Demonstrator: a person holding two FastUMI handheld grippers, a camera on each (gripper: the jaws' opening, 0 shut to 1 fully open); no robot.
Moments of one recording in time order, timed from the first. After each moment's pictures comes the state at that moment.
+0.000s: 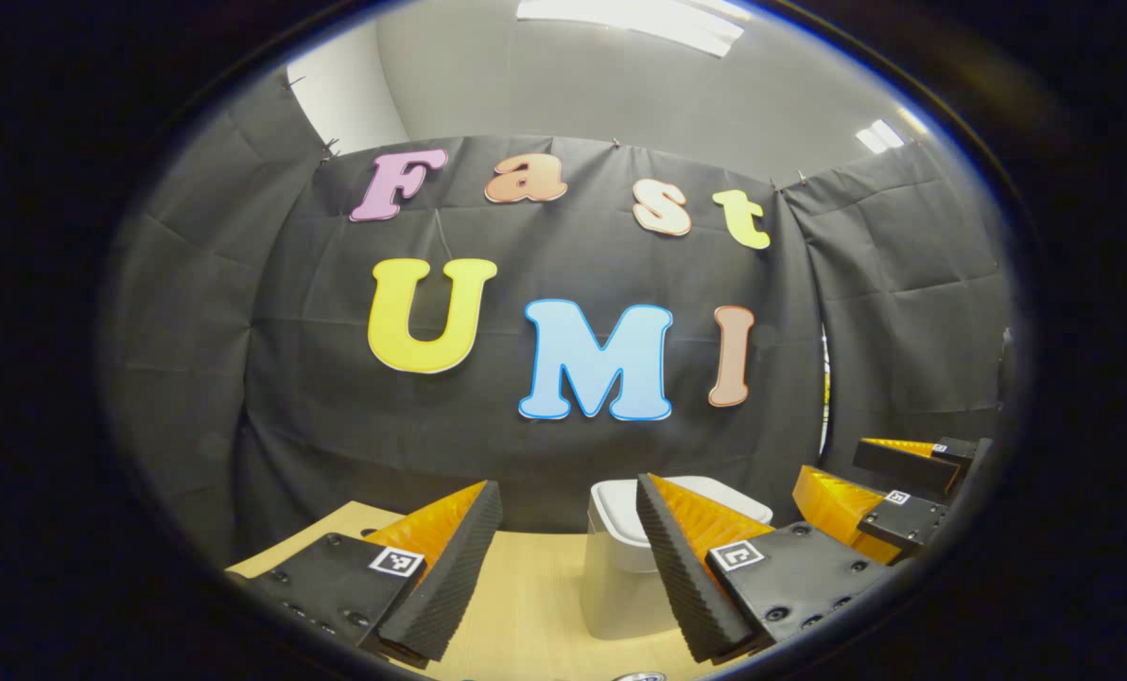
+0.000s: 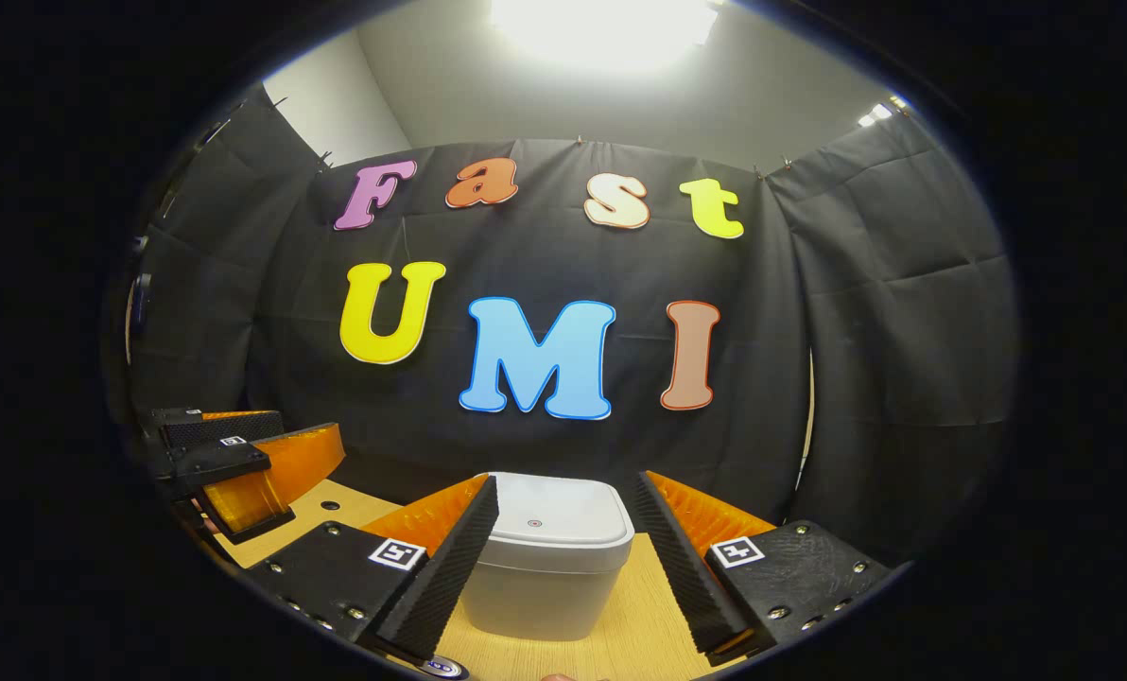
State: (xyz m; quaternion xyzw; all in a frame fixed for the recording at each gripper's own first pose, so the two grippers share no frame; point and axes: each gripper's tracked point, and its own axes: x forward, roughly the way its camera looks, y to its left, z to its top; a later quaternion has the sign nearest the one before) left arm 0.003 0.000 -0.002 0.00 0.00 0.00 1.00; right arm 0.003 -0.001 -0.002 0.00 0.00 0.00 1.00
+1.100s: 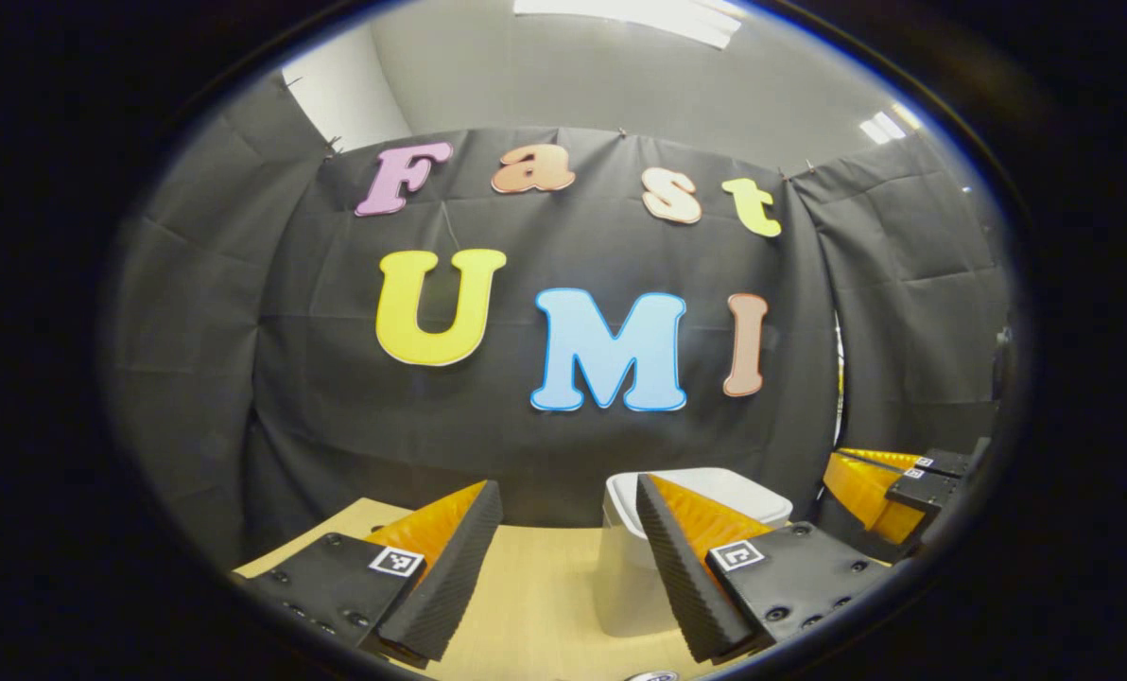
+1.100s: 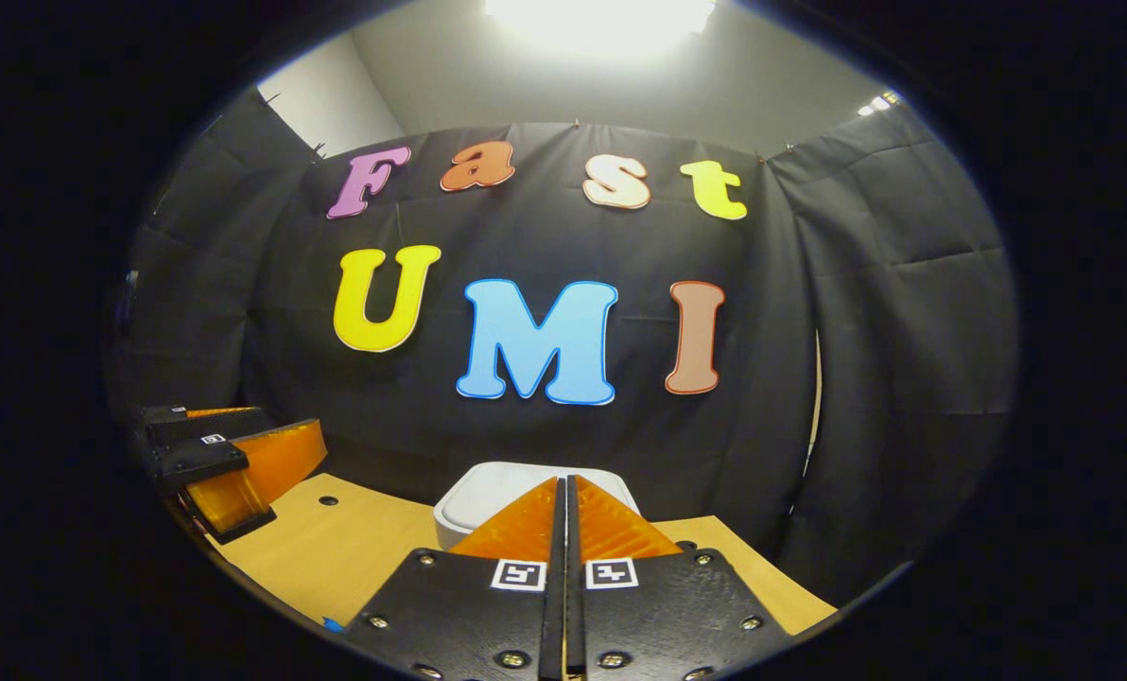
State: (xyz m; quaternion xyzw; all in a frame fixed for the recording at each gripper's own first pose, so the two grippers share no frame) left arm 0.011 0.012 -0.011 0.00 0.01 0.03 1.00; right arm 0.028 0.006 -0.025 0.00 0.03 0.01 1.00
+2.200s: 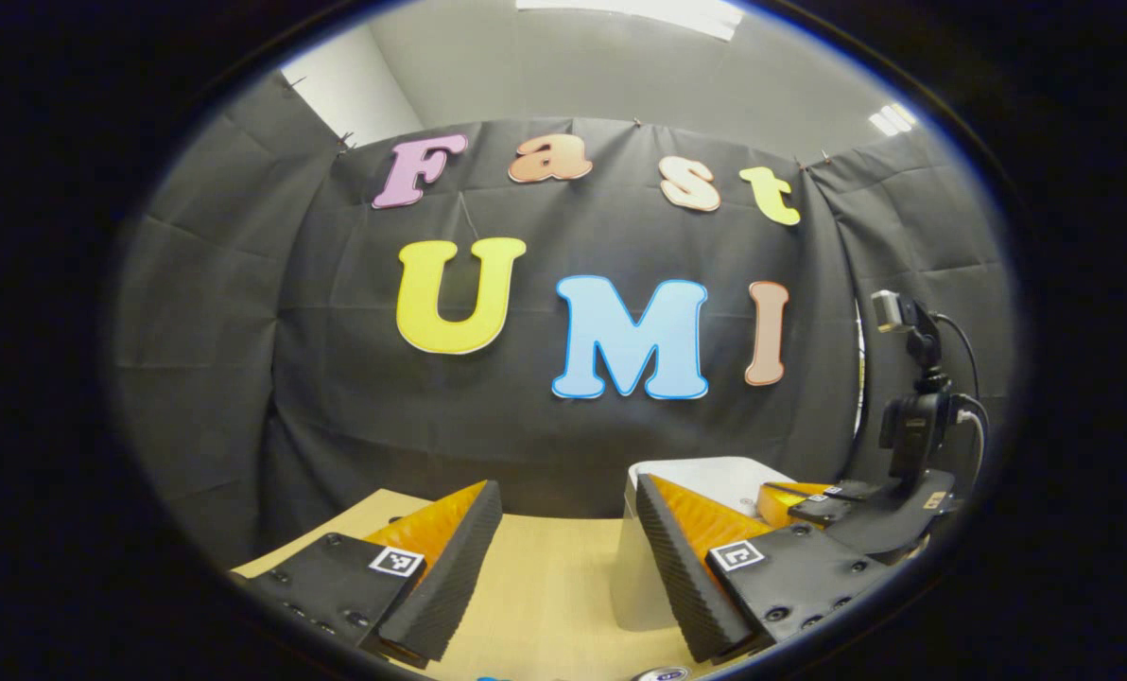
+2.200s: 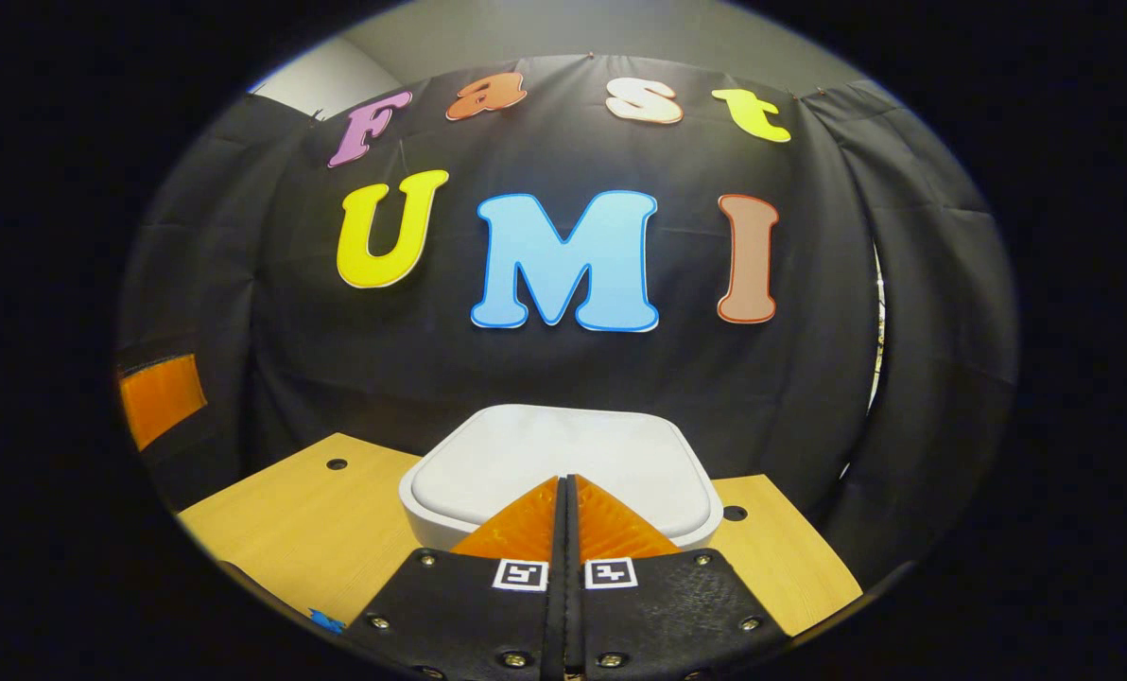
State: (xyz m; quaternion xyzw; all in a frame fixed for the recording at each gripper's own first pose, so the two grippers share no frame) left arm 0.010 0.023 -0.022 0.01 0.04 0.05 1.00; right arm 0.111 0.024 -0.106 0.02 0.14 0.07 0.99
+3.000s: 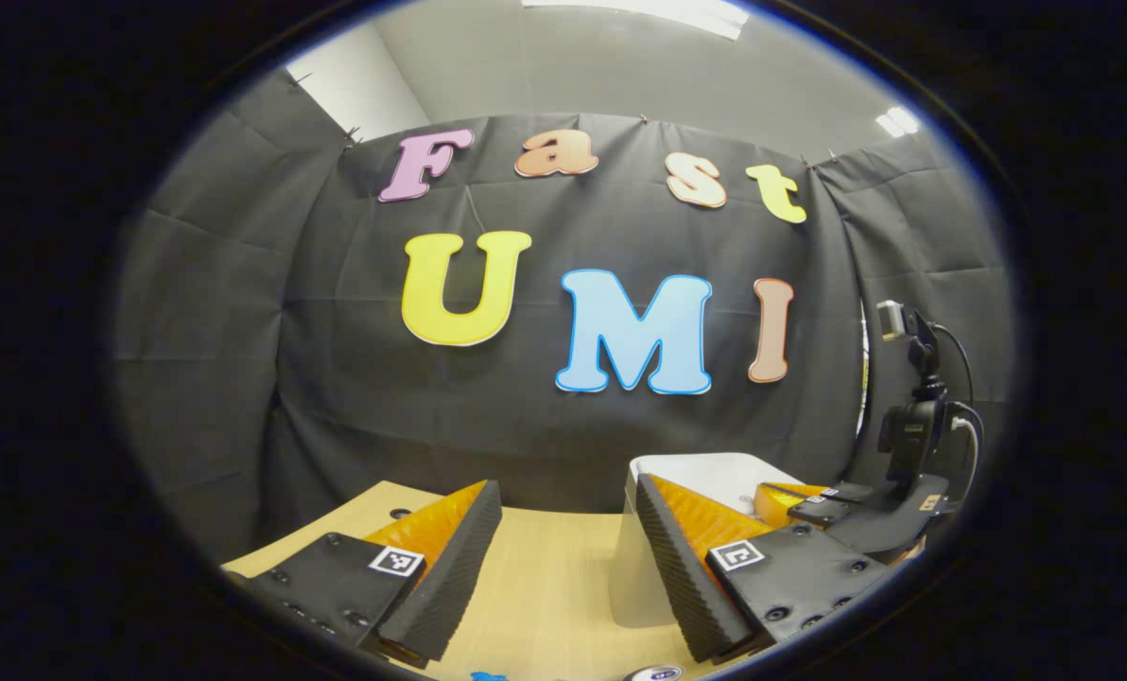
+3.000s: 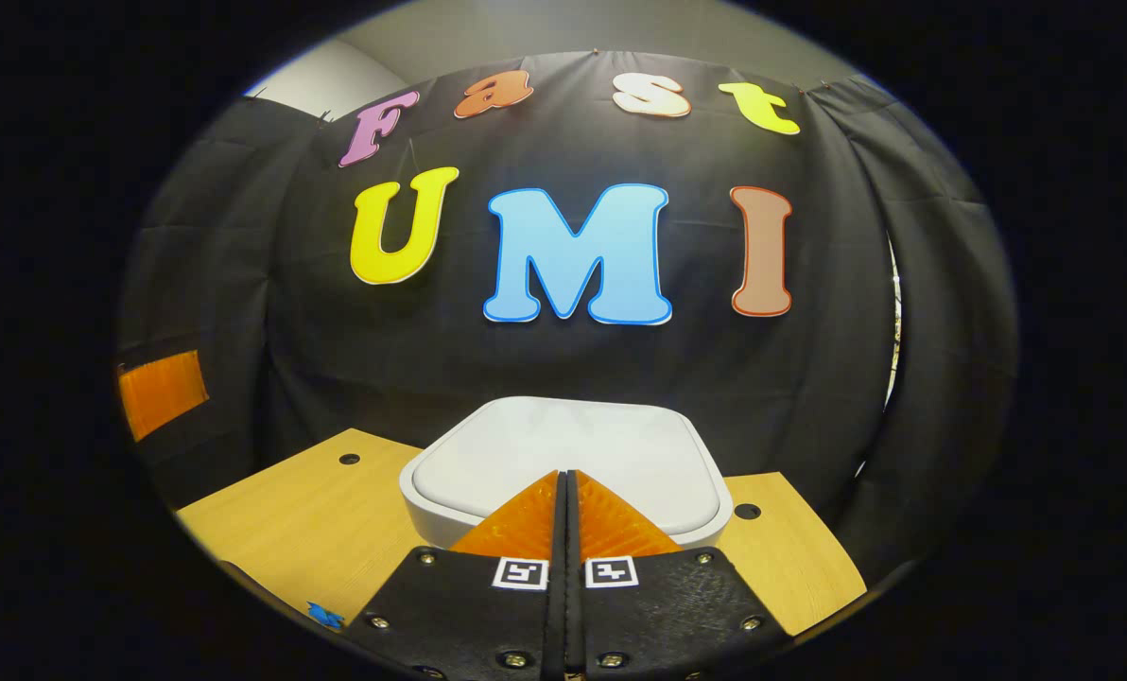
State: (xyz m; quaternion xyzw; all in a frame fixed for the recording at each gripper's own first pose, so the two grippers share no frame) left arm 0.003 0.021 -0.020 0.00 0.04 0.06 1.00; right arm 0.113 0.022 -0.104 0.02 0.13 0.08 0.99
